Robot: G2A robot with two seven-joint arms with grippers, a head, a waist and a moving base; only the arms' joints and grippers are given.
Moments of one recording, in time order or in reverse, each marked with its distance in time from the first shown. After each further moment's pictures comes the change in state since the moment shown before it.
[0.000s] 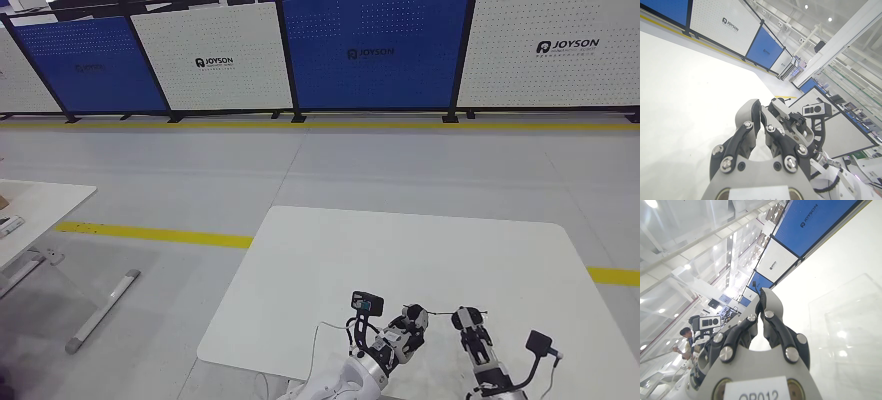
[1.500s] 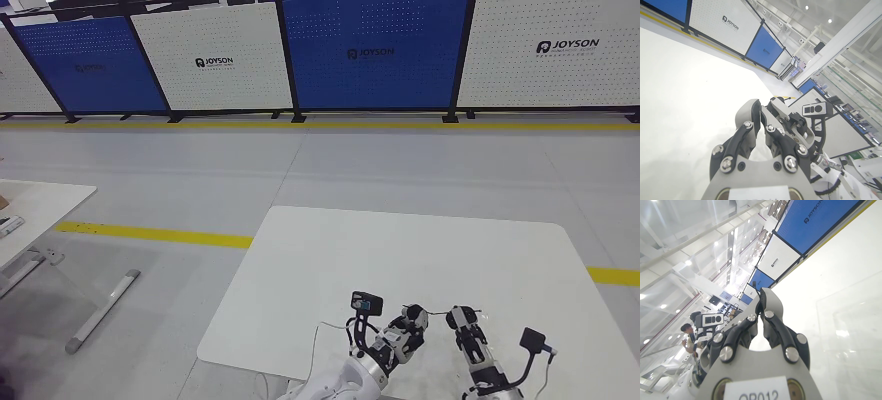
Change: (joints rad) left arm 0.003 -0.003 -0.009 0.001 -0.051 -0.008 -0.011; right arm 0.003 -0.013 0.000 -0.013 -0.016 0.000 0.039
